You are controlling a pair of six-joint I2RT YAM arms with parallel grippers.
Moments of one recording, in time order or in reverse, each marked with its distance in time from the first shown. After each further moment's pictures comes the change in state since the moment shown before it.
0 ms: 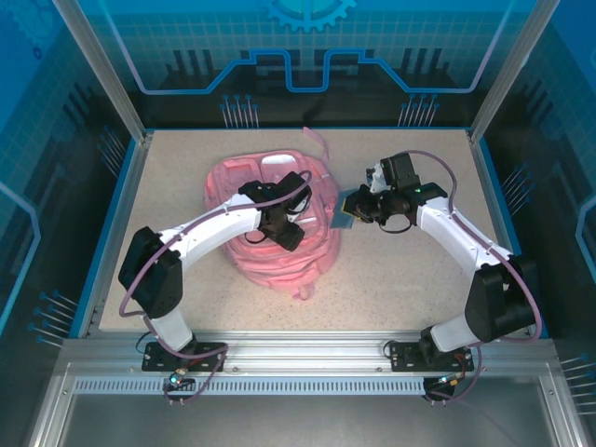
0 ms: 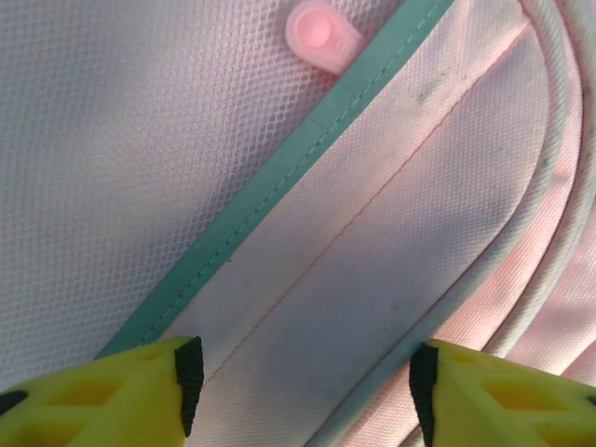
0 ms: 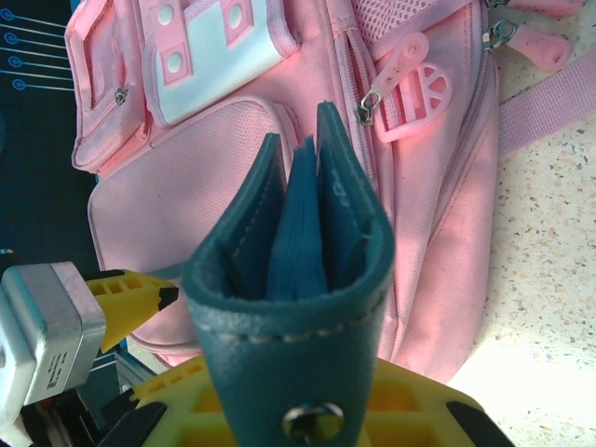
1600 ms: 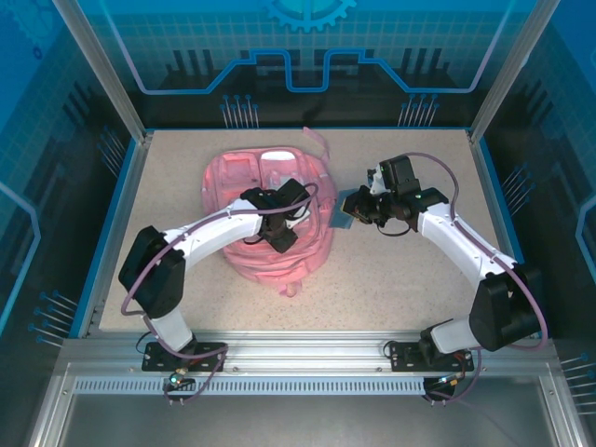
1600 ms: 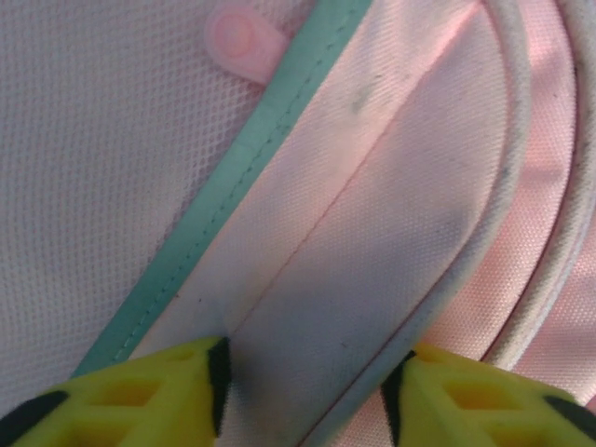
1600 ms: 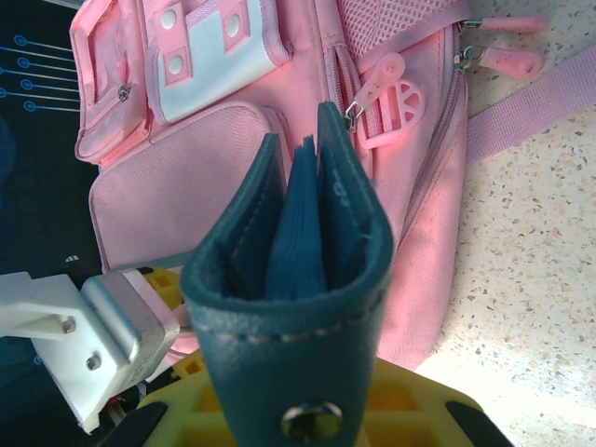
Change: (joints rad) left arm -0.006 0.006 -0.078 0.072 -0.080 0.198; right arm 0.029 -0.050 -0.038 0.043 0.053 0.060
